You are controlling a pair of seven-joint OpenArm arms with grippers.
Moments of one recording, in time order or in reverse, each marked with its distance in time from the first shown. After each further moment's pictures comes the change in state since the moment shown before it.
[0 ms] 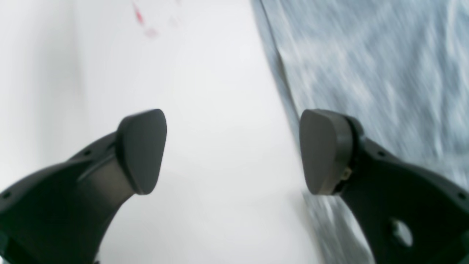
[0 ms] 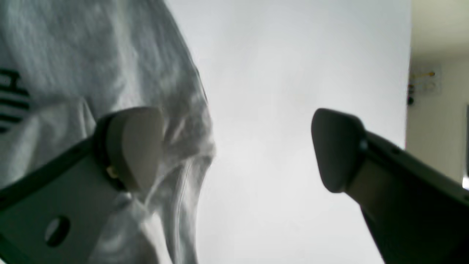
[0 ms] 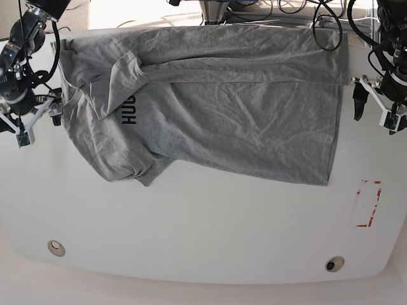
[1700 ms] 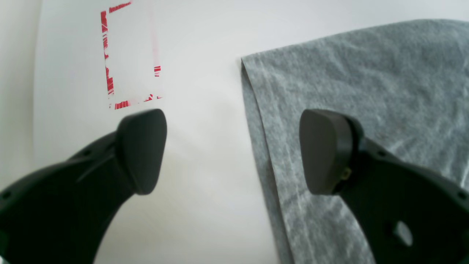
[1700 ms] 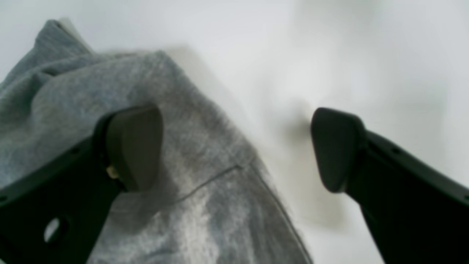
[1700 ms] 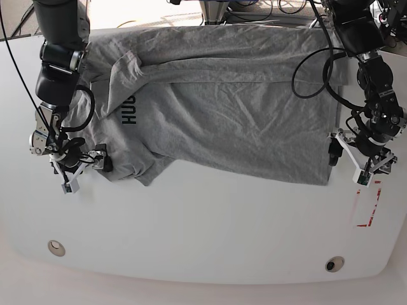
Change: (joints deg) left arm -25.4 5.8 12.8 -20.0 9.9 0.2 4.1; right arm 33.1 -1.2 -20.5 -61.2 -8.9 -0.5 26.9
